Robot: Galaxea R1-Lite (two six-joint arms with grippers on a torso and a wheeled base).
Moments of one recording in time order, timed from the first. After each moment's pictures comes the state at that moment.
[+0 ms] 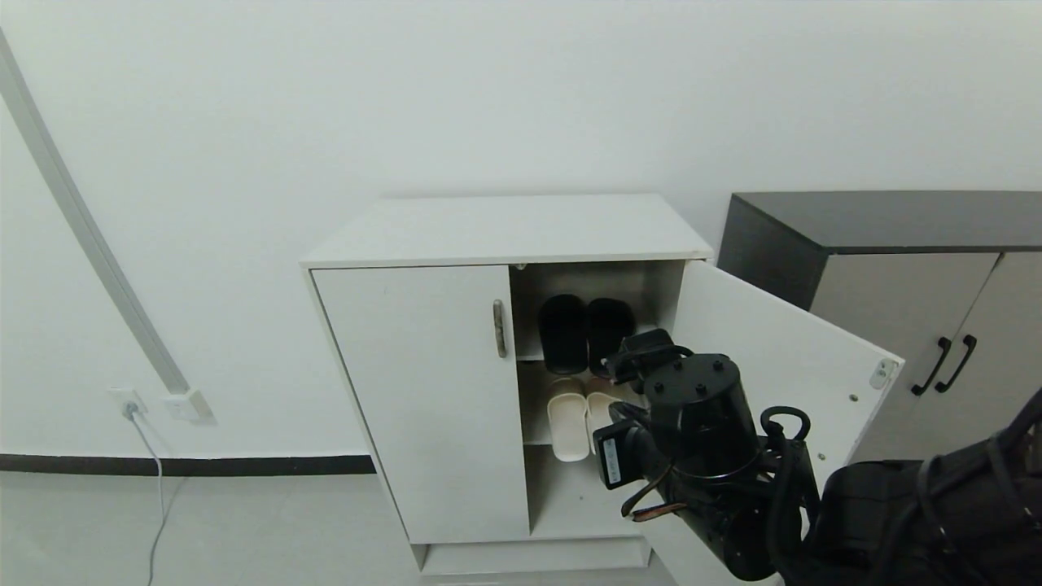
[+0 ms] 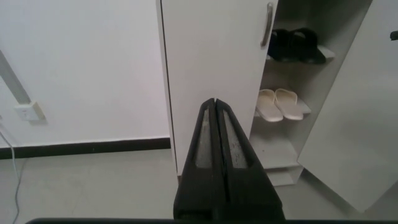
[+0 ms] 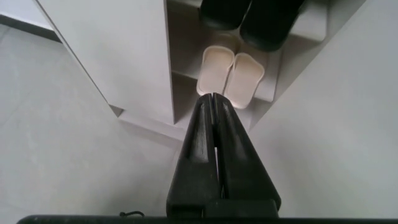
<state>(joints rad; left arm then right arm) 0.00 0.00 0.00 0.00 -0.02 0.00 0.92 1.90 -0.87 -0.64 -0.55 0.18</state>
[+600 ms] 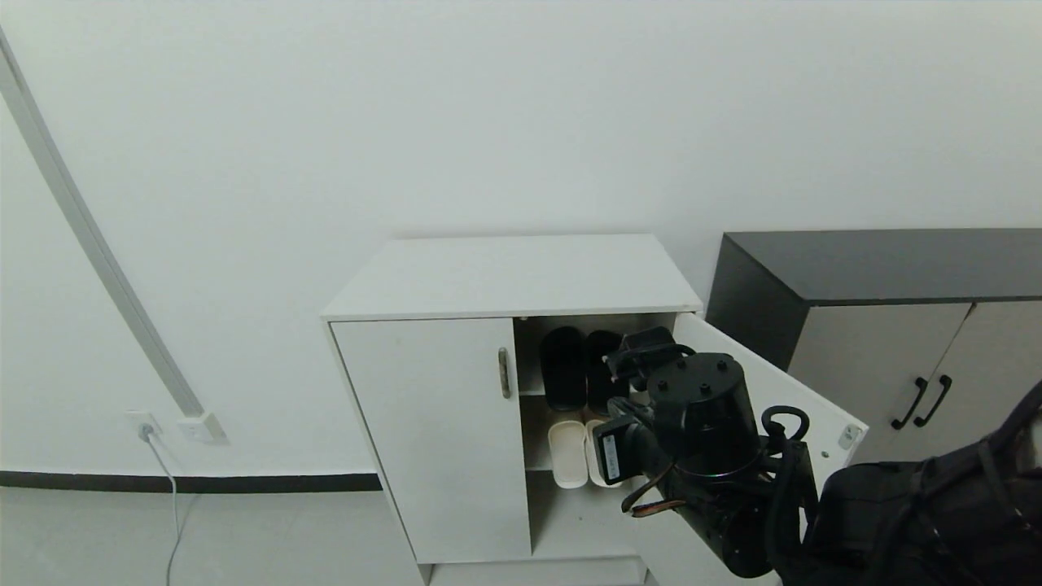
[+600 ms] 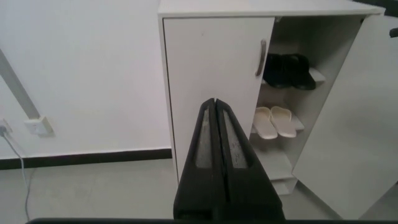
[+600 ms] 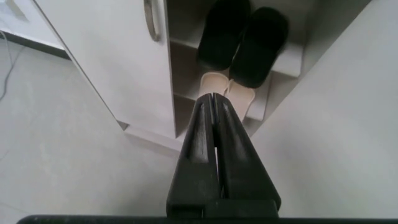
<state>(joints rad) 0.00 0.00 0.00 0.00 -0.02 0.00 0.91 1.91 -0.86 -0.69 -0.55 0.16</state>
